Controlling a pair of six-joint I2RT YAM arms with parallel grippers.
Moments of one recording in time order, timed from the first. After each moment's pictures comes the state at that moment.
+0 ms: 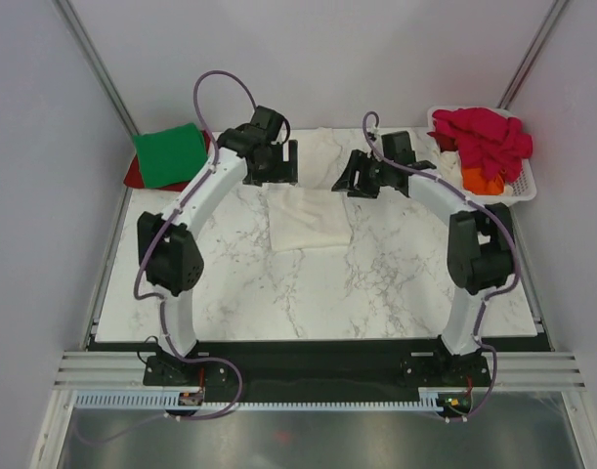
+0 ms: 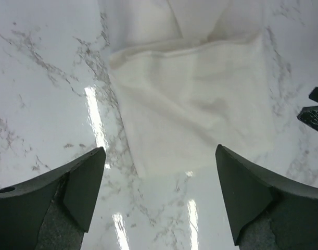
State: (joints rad) left arm -0.45 2.07 2.00 -0.95 -0.09 -0.38; right arm 0.25 2.00 1.51 -0.30 -0.50 0.50
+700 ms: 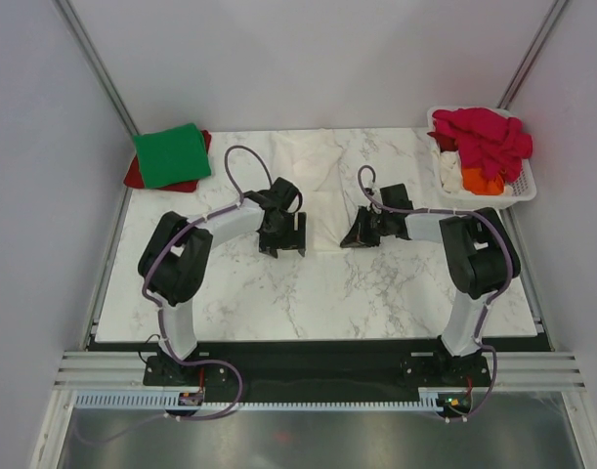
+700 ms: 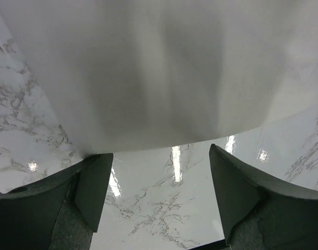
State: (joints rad) left arm -0.58 1.93 1.32 -0.64 0.07 -0.54; right arm 0.27 1.91 1.00 -0.05 -0.60 0.53
